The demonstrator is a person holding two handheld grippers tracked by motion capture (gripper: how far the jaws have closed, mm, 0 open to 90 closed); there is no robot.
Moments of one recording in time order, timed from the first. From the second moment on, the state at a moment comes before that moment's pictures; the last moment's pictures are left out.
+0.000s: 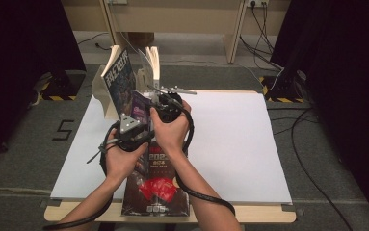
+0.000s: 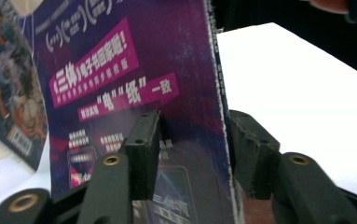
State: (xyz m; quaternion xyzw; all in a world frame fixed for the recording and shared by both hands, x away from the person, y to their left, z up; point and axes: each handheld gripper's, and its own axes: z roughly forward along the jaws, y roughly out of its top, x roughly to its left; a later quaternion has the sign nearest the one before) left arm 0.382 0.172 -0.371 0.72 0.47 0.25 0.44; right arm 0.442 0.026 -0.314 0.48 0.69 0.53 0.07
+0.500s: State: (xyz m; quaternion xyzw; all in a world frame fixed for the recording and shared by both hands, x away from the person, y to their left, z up) left arm 0.382 0.176 -0.375 0.70 0.49 0.29 0.42; right arm 0.441 0.044 -0.316 0.49 0.69 0.53 0.07
